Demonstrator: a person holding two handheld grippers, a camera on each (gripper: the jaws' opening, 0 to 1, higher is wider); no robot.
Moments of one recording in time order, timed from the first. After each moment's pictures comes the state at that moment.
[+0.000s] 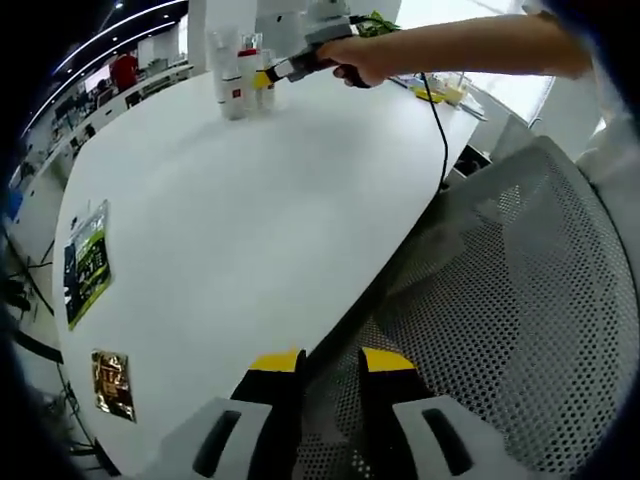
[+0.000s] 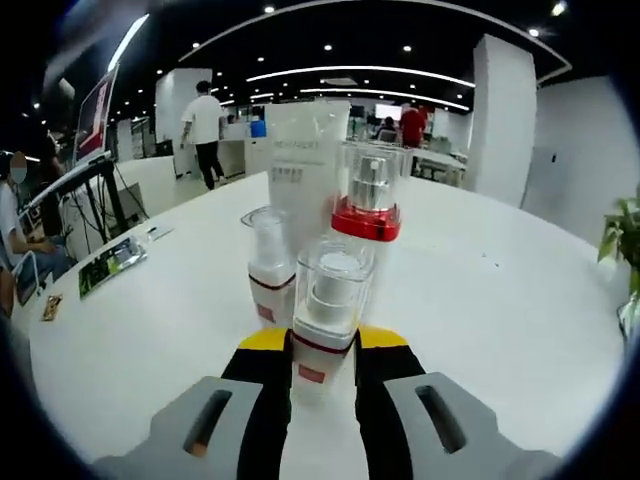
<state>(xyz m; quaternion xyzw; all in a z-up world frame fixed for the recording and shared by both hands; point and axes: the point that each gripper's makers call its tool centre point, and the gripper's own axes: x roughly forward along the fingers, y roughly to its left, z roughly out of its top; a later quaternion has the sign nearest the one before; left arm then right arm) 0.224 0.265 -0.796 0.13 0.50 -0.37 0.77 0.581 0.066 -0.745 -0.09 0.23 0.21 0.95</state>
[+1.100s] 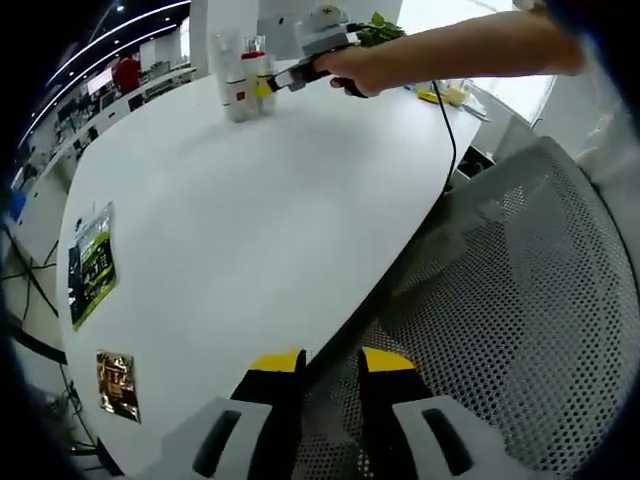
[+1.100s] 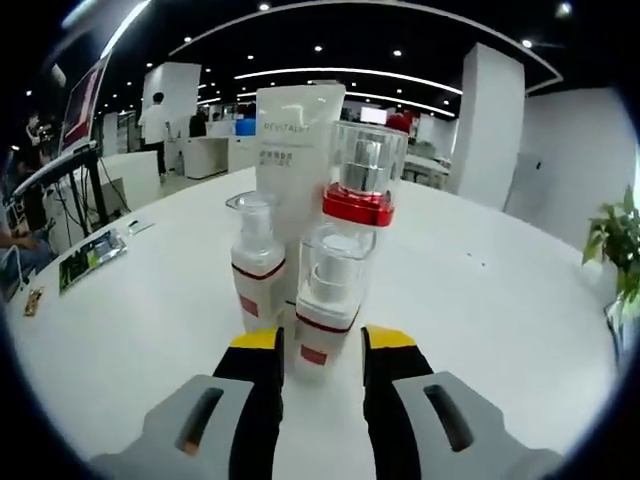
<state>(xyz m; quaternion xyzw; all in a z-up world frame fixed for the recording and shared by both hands) 0.228 0.268 -0.794 0.13 0.49 -0.37 0.78 0.578 0.057 -0.750 -0.09 0.23 0.17 0.95</state>
